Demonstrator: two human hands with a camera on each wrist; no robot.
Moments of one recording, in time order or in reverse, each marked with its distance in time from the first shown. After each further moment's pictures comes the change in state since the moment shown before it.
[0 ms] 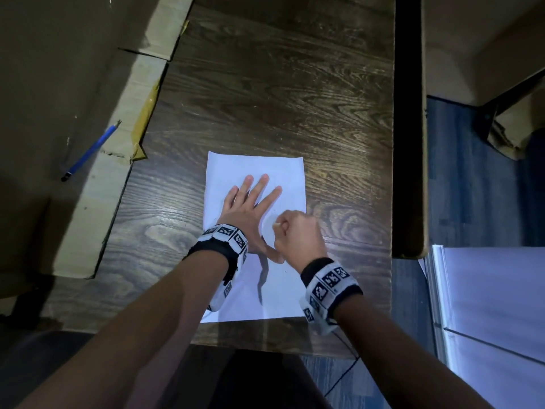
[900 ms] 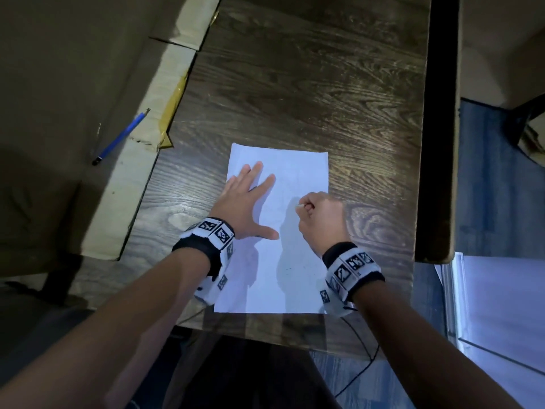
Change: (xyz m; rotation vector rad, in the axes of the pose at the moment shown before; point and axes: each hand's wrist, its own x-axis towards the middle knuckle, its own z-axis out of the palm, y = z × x) left_hand -0.025 -0.048 -0.005 -0.149 0.110 -0.029; right_hand 0.026 0.009 0.007 0.083 0.118 -0.080
